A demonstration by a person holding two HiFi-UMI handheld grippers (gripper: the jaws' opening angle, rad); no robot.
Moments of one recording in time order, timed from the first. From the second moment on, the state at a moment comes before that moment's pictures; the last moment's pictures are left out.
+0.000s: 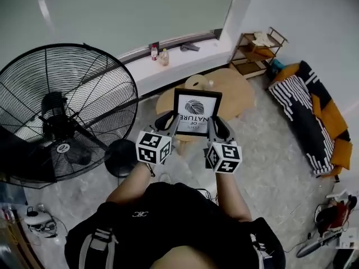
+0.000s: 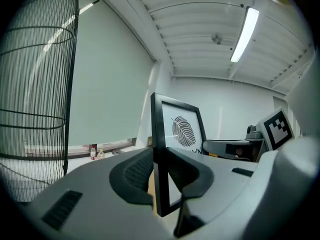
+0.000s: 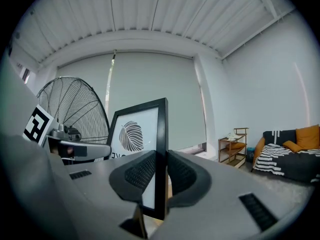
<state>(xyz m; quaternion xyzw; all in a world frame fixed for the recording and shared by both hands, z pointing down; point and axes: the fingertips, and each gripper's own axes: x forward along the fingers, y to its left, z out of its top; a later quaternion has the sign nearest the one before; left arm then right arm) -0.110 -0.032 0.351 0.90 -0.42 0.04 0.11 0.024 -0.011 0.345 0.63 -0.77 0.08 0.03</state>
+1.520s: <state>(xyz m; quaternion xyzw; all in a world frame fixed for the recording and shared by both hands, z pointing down) -0.008 -0.326 0.649 0.79 -0.45 0.21 0.35 0.127 -0.326 0.660 0.50 -0.76 0.37 0.17</state>
